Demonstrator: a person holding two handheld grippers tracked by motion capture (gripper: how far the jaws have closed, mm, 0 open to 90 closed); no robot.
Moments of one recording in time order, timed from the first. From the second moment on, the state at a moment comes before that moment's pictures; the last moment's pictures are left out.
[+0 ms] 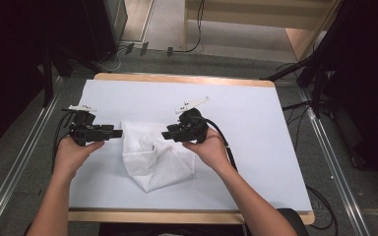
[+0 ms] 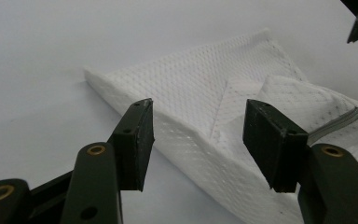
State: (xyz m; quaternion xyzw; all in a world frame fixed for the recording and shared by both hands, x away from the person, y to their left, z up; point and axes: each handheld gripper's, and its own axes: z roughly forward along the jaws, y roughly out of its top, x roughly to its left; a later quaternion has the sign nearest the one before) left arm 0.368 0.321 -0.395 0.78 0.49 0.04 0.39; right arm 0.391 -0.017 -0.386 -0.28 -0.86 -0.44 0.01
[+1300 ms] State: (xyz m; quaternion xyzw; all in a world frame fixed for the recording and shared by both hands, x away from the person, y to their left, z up) left arm 0.377 0.317 -0.429 0.79 0.52 -0.01 0.34; right arm 0.439 -0.072 -0.463 -0.40 -0.84 -0.36 -0.02
